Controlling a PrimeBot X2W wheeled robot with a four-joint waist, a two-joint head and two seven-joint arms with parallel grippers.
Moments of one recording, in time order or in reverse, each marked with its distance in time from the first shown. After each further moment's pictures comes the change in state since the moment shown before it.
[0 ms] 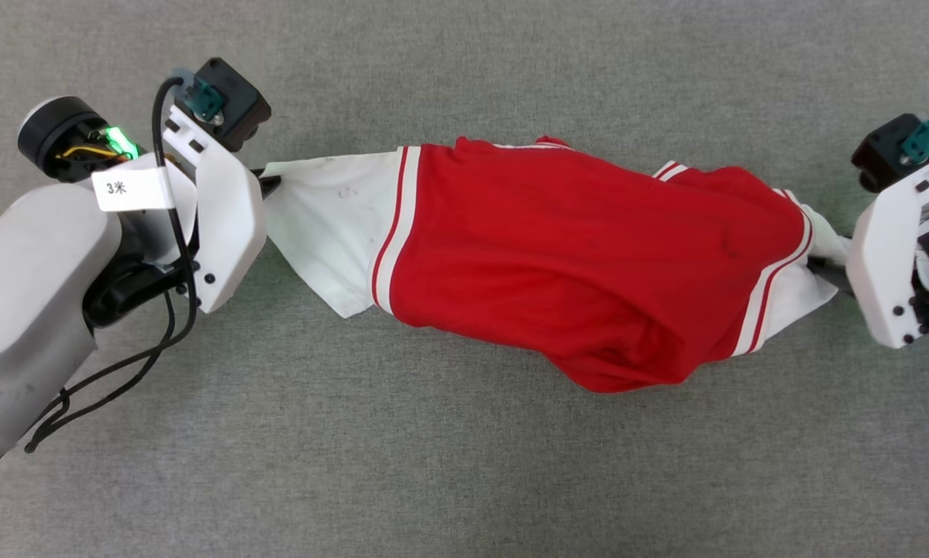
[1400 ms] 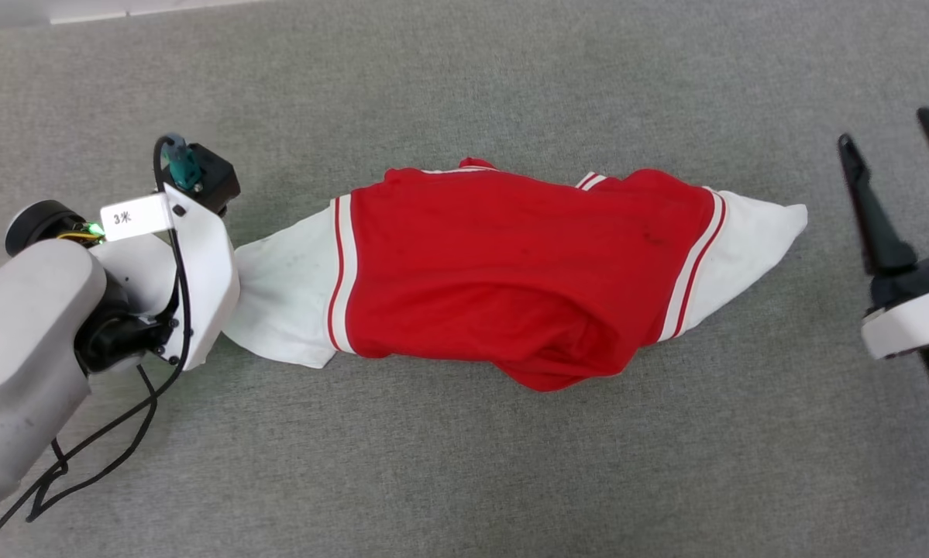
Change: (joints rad) left arm 0.132 -0.002 0.046 0.104 -0.081 0.000 0.270; right arm 0.446 0.328 -0.706 -0.249 -0.597 0.002 -0.888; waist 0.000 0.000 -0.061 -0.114
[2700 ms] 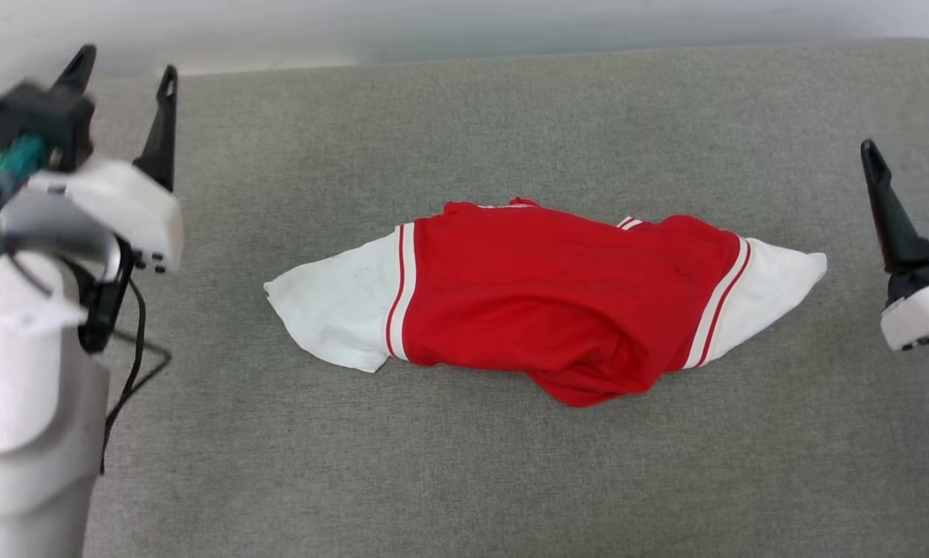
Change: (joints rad) left arm 0.310 -0.387 0.928 -0.090 0.844 0.012 -0.744; right arm -0.105 -0.092 0.111 0.263 0.155 0.000 -0.102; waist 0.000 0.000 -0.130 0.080
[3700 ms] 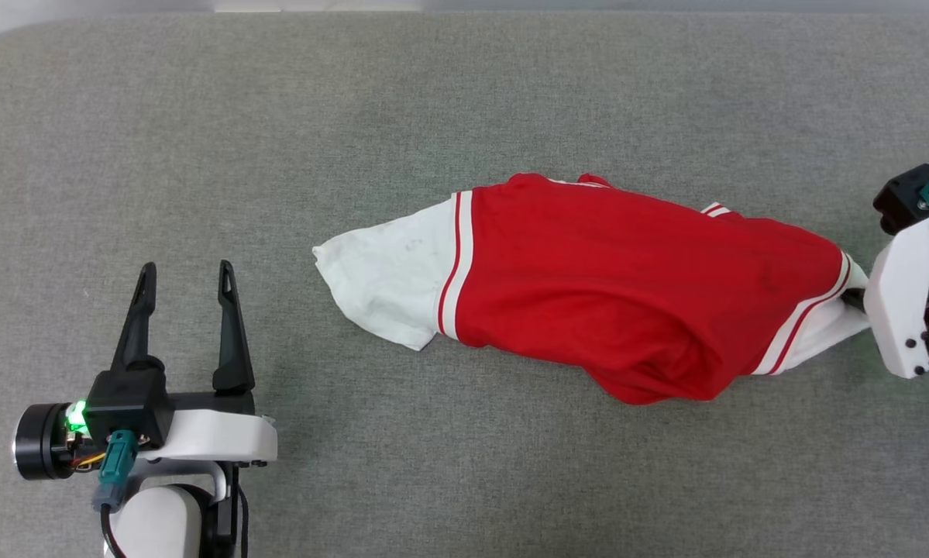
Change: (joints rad) left arm 0.510 -0.242 0.059 -0.258 0.023 0.223 -0.305; right arm -0.349 -0.258 0.731 0.160 0.527 0.000 0.834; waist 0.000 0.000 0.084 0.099
